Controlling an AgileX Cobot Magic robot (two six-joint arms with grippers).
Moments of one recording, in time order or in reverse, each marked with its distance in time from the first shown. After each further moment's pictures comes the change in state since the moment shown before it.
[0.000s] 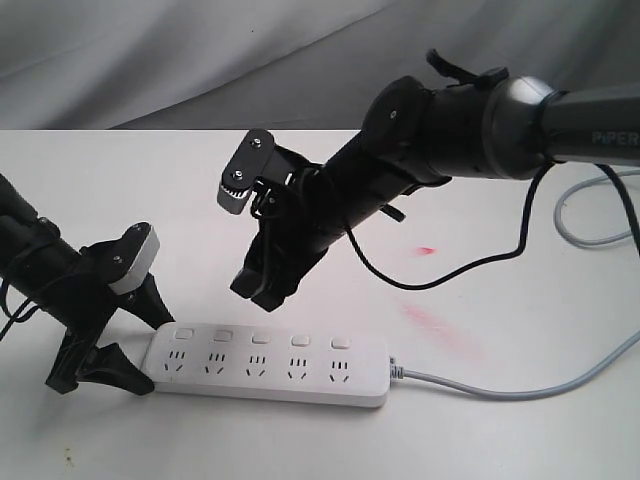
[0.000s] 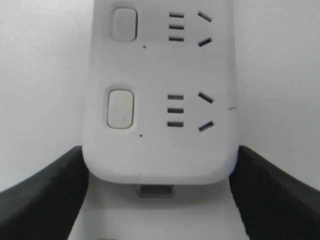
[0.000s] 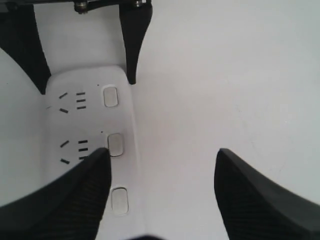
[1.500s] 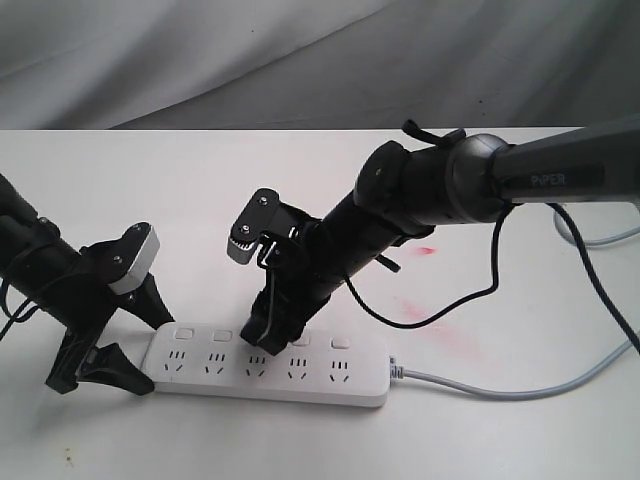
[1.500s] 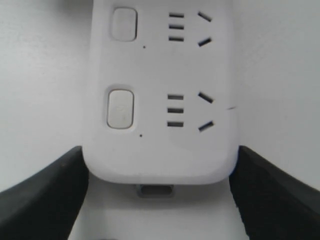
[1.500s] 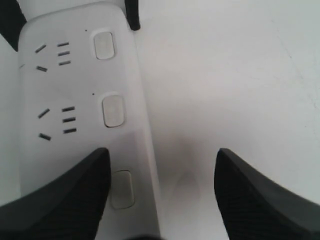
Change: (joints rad) left arm 0.000 0.000 0.000 -0.002 0.000 0.000; right arm 0.000 0.118 0.049 0.091 -0.035 -0.063
